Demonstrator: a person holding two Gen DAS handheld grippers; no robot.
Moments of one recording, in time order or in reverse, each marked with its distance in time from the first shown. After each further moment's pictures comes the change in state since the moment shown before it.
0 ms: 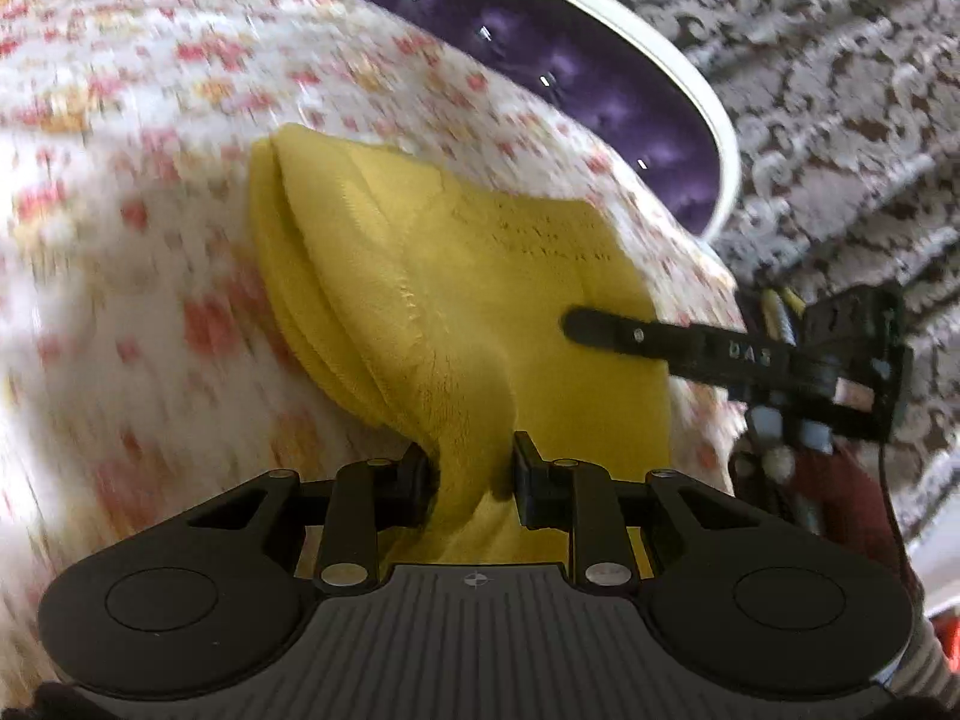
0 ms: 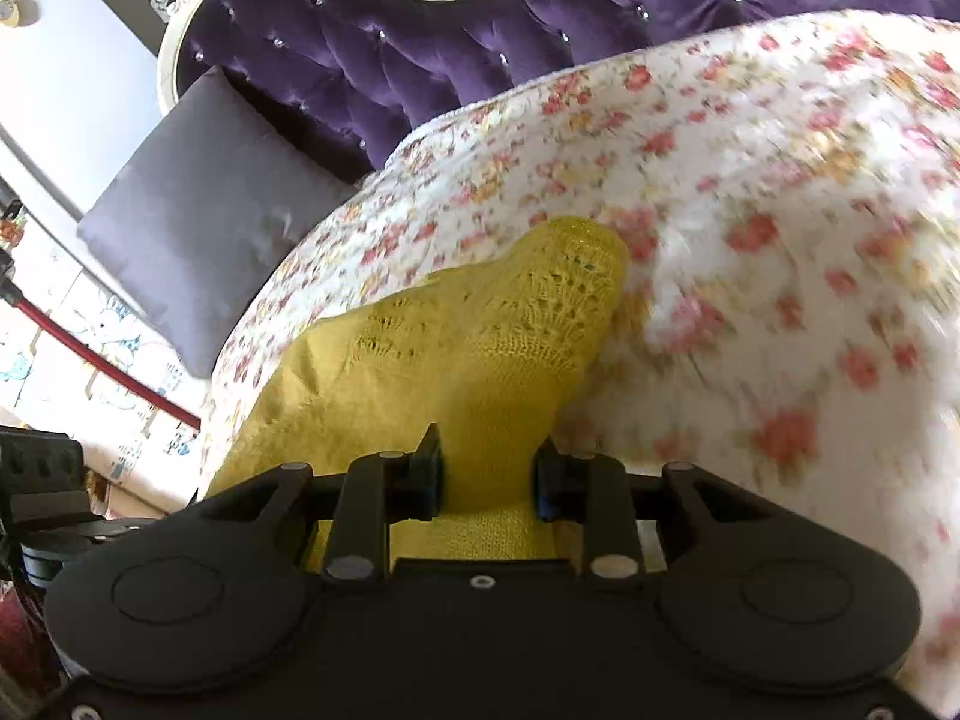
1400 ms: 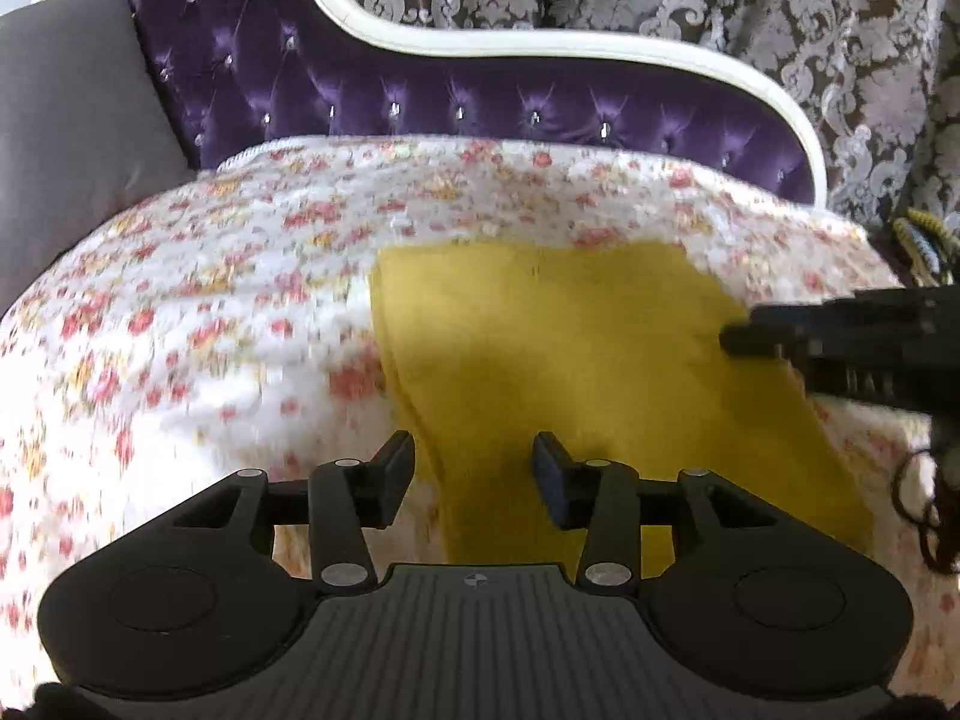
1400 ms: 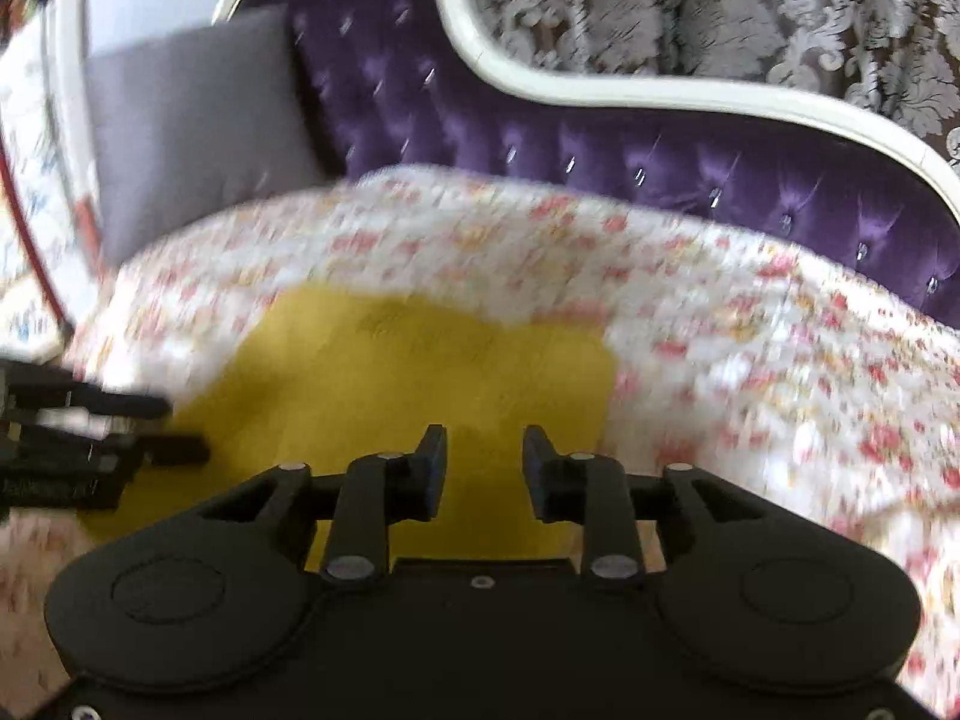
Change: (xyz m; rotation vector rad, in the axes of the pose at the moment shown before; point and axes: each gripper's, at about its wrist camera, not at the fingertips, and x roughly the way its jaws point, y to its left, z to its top) left arm -0.012 -0.043 -0.050 0.315 -0.242 0.486; right arm -0.029 0.078 -0.073 -0.450 -0.179 -0.385
